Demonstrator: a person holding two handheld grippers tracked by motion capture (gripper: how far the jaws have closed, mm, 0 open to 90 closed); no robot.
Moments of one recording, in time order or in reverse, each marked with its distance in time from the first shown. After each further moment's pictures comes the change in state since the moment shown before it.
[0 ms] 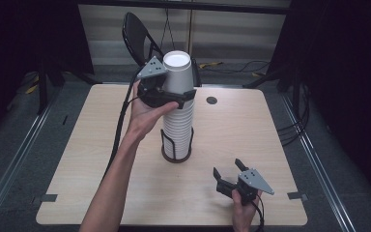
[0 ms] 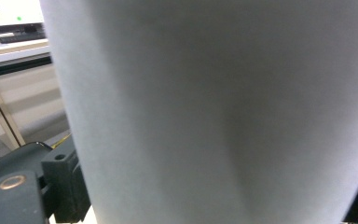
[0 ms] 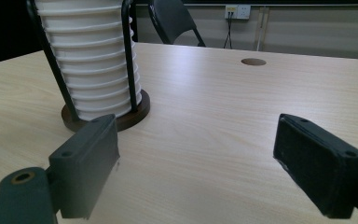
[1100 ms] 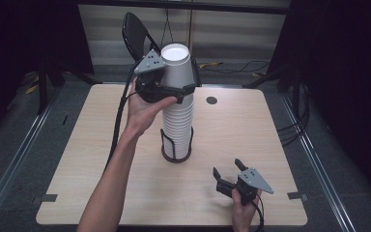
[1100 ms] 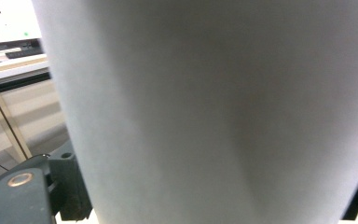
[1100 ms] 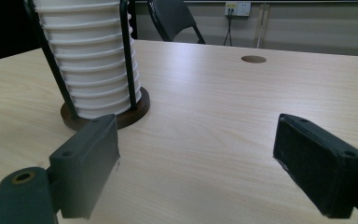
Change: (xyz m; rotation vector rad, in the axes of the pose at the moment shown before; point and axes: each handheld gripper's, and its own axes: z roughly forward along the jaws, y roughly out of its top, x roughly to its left) left arm -0.001 0.016 -0.006 -0.031 0.016 0.023; right arm 0.000 0.000 0.001 0.010 -0.001 0.004
